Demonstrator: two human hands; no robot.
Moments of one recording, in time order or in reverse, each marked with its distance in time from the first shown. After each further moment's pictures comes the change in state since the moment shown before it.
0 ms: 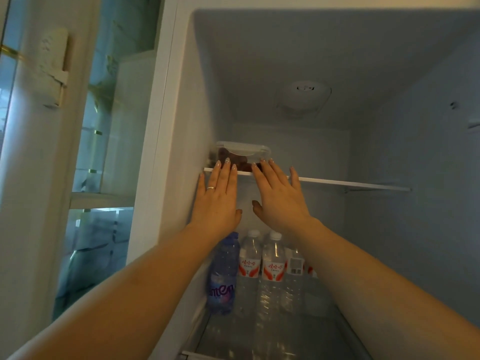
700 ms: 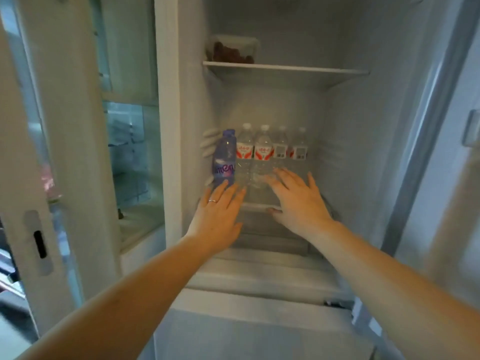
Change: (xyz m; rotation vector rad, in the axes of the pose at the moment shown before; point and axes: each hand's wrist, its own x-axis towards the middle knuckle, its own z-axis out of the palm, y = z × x) left_hand -0.283 0.045 -0.039 -0.137 -0.379 0.240; right_hand -0.265 -0.066 -0.093 0.160 -0.455 0.078
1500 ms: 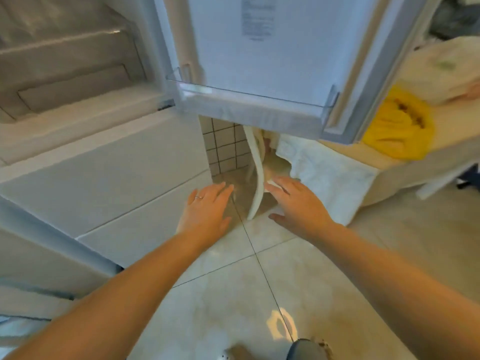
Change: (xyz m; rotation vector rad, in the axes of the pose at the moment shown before) left_hand -0.324 0.279 -0.020 -0.385 -0.514 0.594; right_hand -0.547 -0.079 -0.072 0.122 -0.456 0.650
